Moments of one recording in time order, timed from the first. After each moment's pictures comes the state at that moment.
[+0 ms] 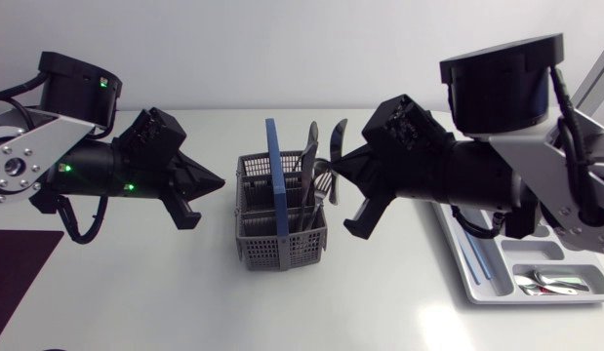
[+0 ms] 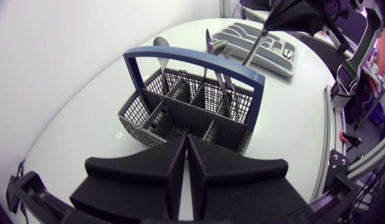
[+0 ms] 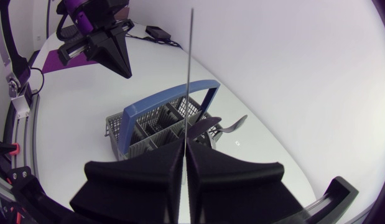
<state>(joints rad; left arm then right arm) -0.30 1.27 0.89 -0.38 0.40 0.52 0.66 1.19 0.85 -0.16 -0.07 -0.41</state>
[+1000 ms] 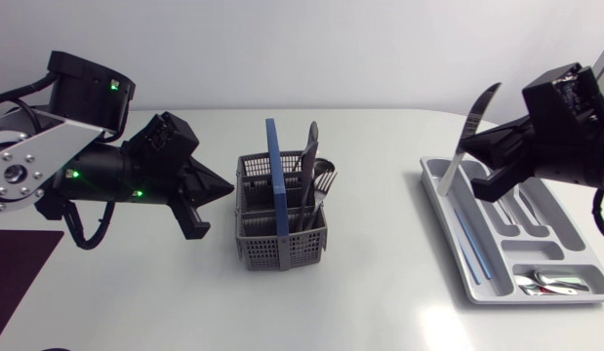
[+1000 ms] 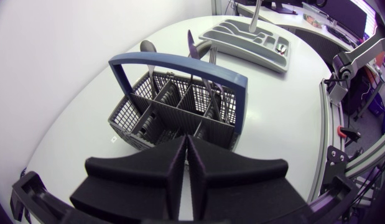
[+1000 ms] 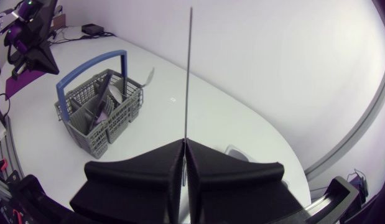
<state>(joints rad) -0.38 1.26 0.89 -0.40 0.35 0.51 0.12 0.94 0.87 -0.46 -0.18 -0.42</state>
